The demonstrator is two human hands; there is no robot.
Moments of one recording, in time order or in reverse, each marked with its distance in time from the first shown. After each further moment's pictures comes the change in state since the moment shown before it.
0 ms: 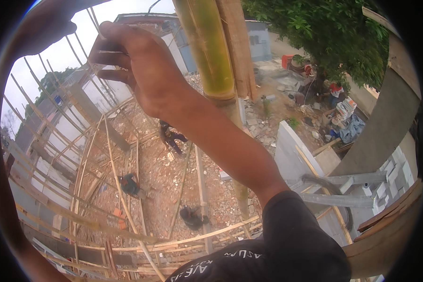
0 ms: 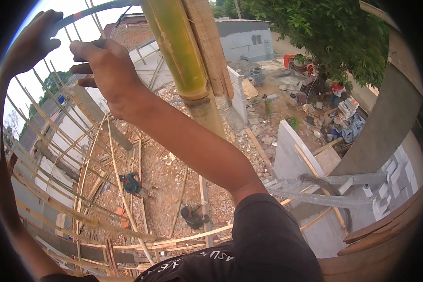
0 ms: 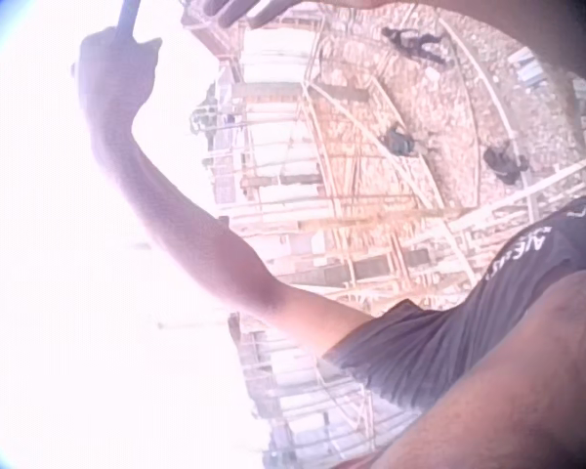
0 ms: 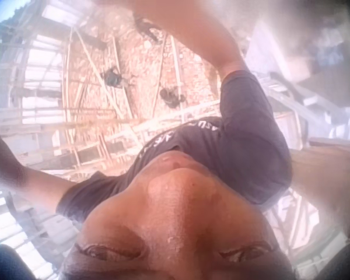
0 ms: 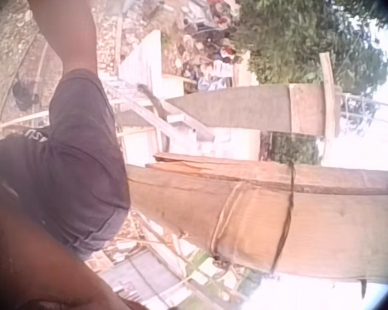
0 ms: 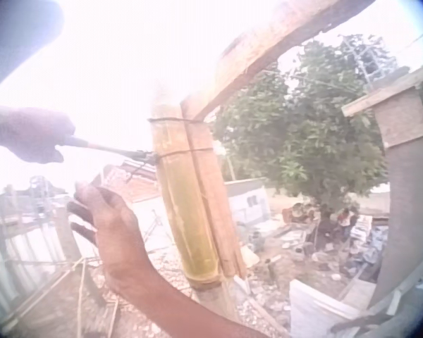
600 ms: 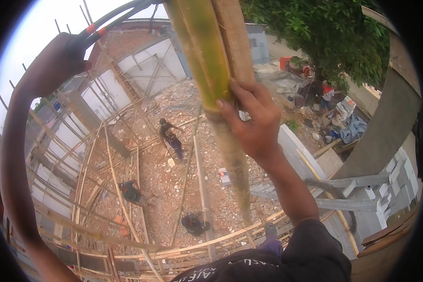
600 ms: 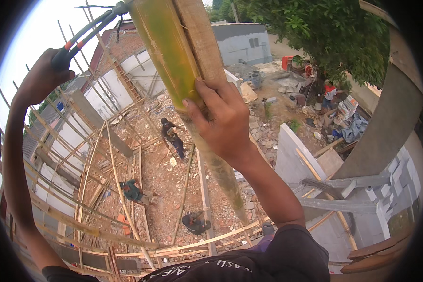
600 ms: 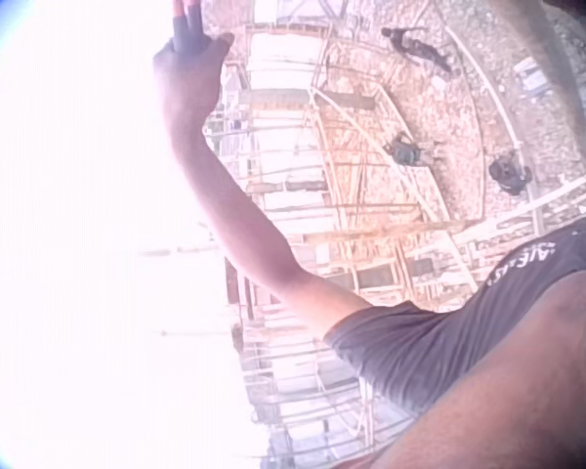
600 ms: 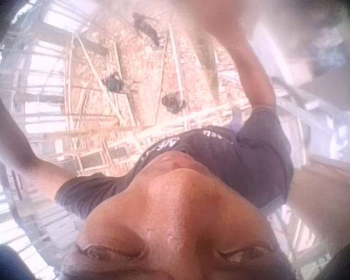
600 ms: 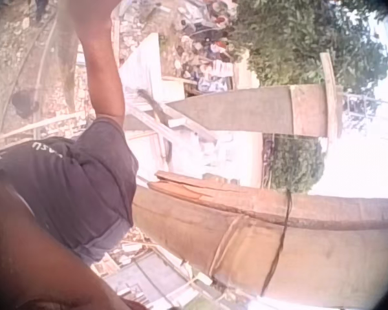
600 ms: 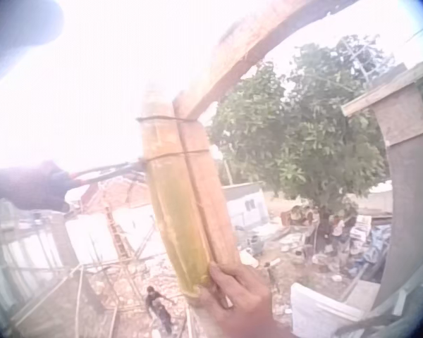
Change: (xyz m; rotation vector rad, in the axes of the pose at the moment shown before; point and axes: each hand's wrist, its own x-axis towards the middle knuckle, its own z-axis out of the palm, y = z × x) left_hand -0.010 0.036 0.028 -0.341 -0.345 -0.153; right_hand -0.104 -0.058 -0.146 -1.675 0.243 -0.657
